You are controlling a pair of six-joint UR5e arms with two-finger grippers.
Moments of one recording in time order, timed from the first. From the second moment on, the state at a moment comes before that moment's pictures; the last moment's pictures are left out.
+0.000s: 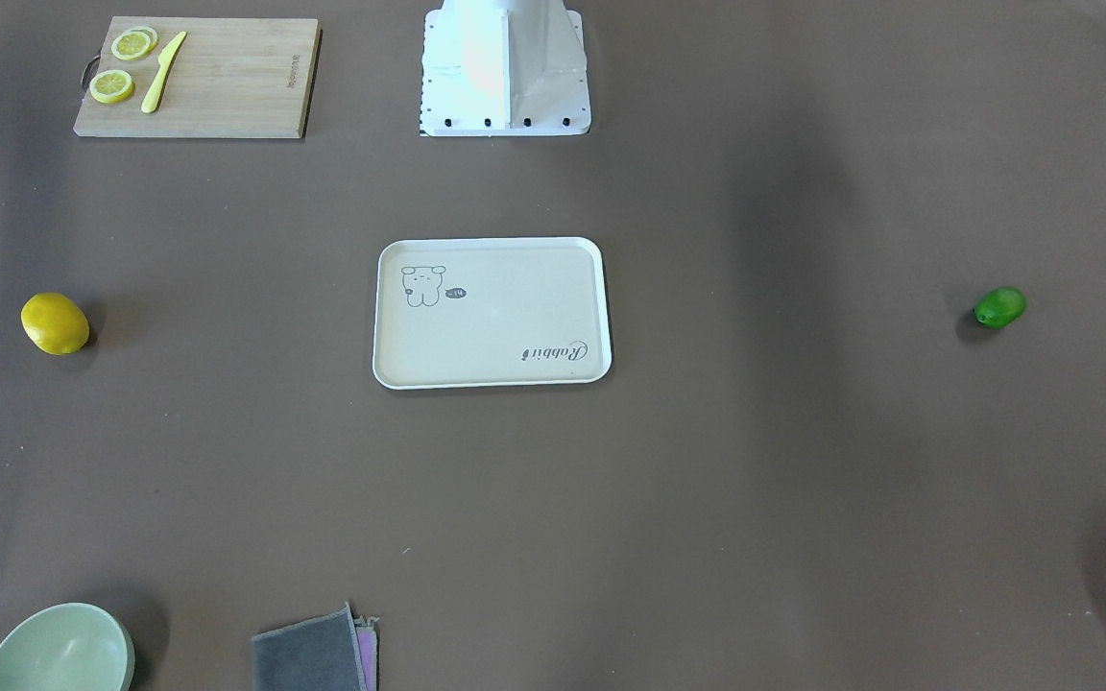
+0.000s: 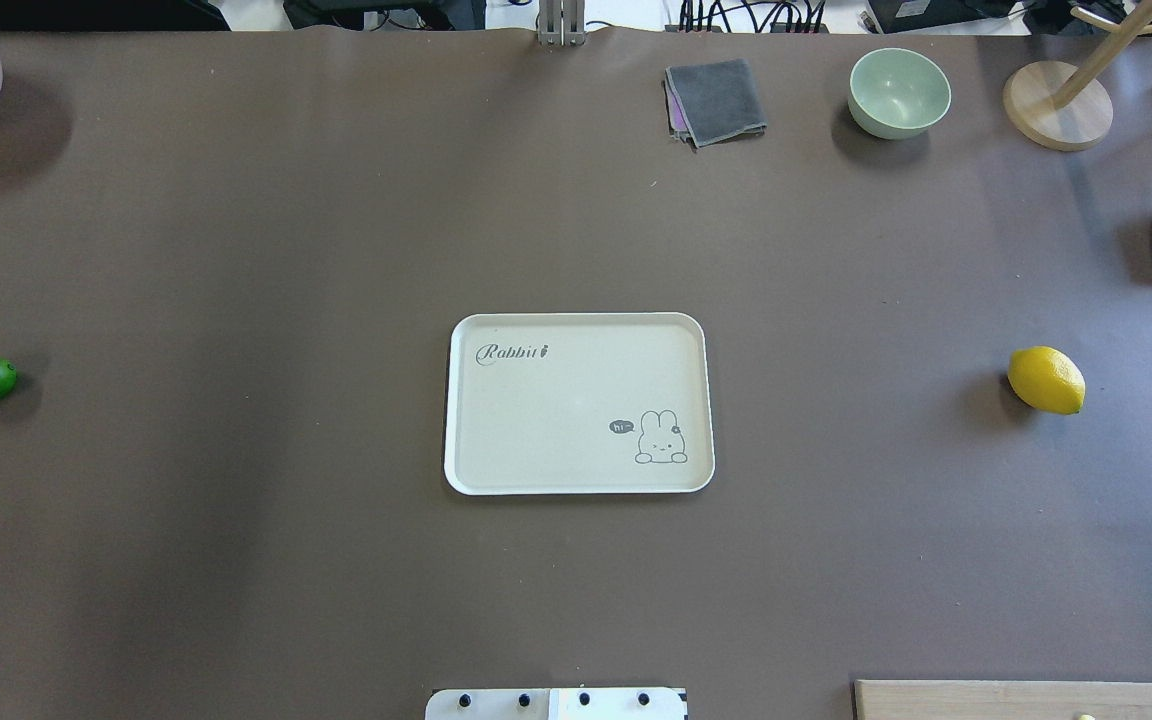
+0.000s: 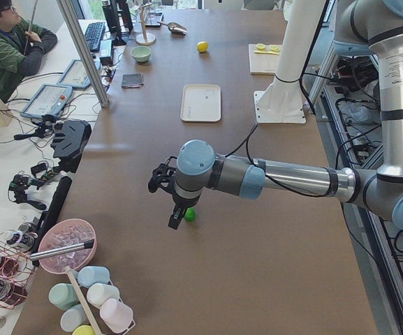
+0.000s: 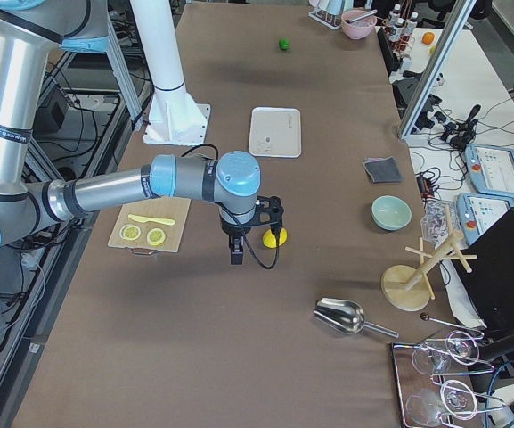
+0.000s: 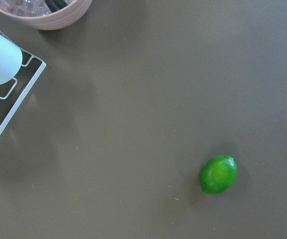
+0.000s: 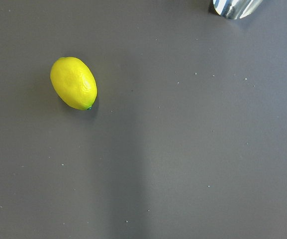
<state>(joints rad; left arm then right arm) -1.60 -1.39 -1.86 -1.72 -2.39 0.17 1.55 -1.87 2.12 -1.89 2.42 -0.15</state>
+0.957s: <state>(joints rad) -1.59 -1.42 -1.82 -2.01 -2.38 0.16 1.56 -1.74 2.12 -1.89 2.43 -0.13</state>
